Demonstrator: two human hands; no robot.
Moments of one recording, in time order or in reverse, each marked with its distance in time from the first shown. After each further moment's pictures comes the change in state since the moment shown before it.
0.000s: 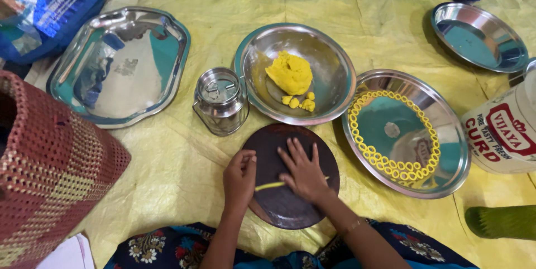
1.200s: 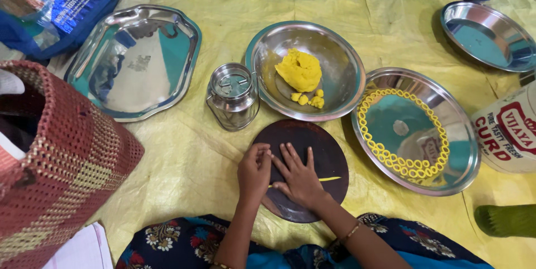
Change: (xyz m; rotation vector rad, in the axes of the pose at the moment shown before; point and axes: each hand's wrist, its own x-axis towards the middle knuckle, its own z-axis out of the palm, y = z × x) left_hand -0.003 0.011 0.004 -0.006 -0.009 0.020; right_hand -0.002 -0.047 -0.005 0.023 -0.013 -0.076
